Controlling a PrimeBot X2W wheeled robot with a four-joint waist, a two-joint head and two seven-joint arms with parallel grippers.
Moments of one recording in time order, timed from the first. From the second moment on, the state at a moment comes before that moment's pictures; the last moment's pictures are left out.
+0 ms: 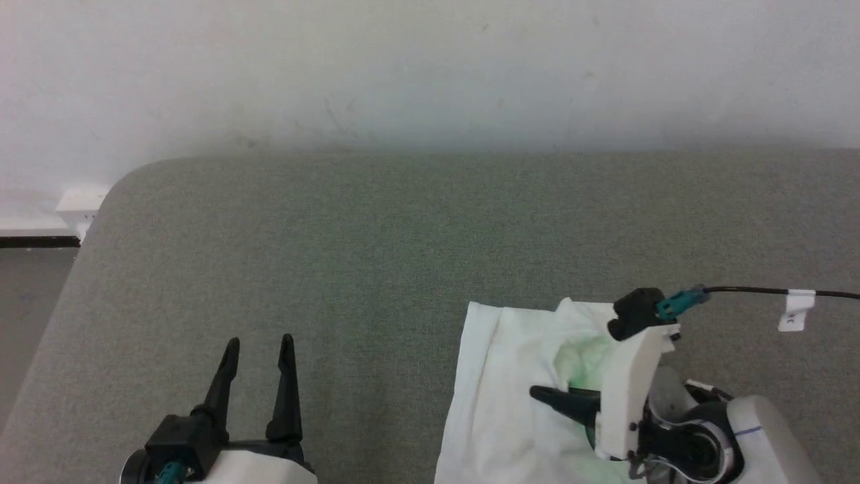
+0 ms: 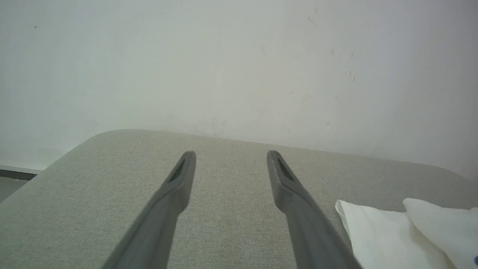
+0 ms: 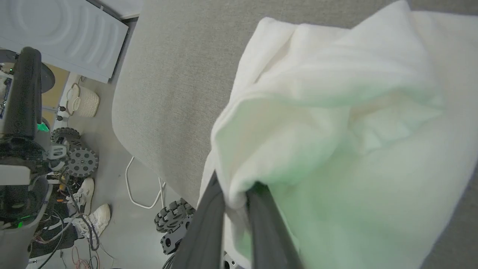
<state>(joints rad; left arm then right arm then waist) 0.11 0.08 -0.07 0.00 -0.23 0.03 -0.26 -0.16 -0.13 0.19 0.11 0.77 0.13 0.91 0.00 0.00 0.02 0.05</state>
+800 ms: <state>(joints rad) 0.09 0.07 -0.07 0.02 -0.23 0.02 -0.26 -0.40 -0.25 0.68 0.26 0.58 0.13 0.52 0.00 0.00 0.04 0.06</state>
